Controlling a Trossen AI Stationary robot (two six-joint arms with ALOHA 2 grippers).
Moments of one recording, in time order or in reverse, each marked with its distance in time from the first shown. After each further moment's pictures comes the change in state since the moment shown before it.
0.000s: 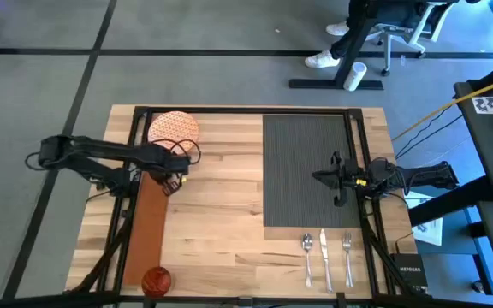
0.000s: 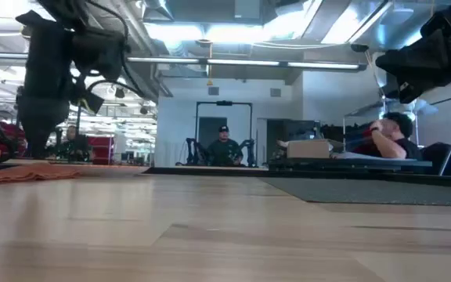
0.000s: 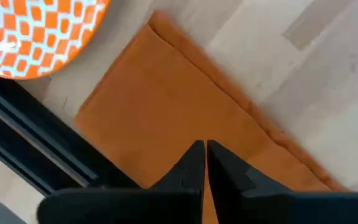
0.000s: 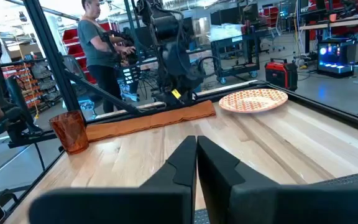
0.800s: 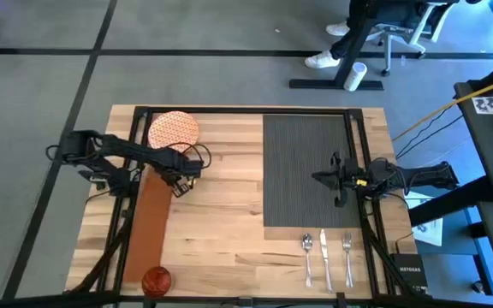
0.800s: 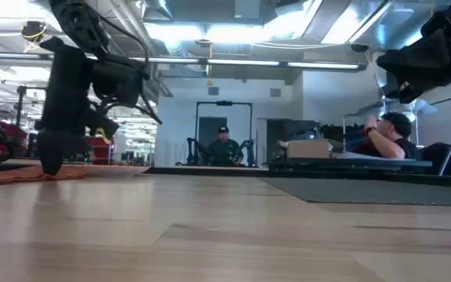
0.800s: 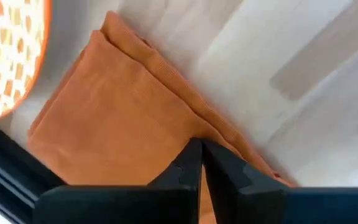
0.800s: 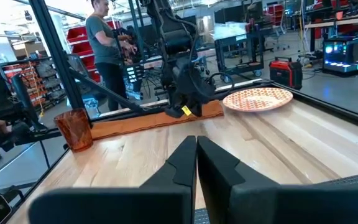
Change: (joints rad) left arm 0.000 0.278 0.032 0.192 -0.009 0.051; right arm 0.000 0.000 0.000 -0.002 -0.018 0.001
